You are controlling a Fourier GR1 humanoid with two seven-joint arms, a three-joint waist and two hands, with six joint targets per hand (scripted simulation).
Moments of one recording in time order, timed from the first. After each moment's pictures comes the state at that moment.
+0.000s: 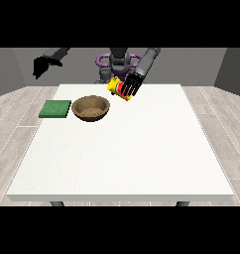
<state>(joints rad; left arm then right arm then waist) -0.69 0.09 -0.21 -0.67 -0.91 0.79 0.00 -0.43 -0.34 -0.27 -0.96 -0.23 0.31 -0.29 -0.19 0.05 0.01</state>
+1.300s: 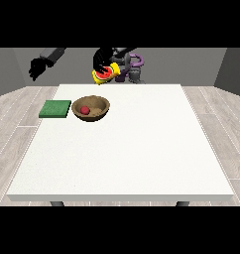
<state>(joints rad) -1.14 0.00 -0.89 -0.64 -1.53 -0.06 0.37 -0.46 -0.42 -0.32 -0.69 -0.21 0.37 -0.39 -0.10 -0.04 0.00</state>
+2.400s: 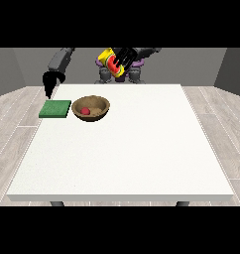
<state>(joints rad) -0.85 0.00 -0.38 -1.13 -0.90 0.46 0.44 -0.57 -0.35 -0.34 -0.69 -0.25 0.27 -0.29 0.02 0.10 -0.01</state>
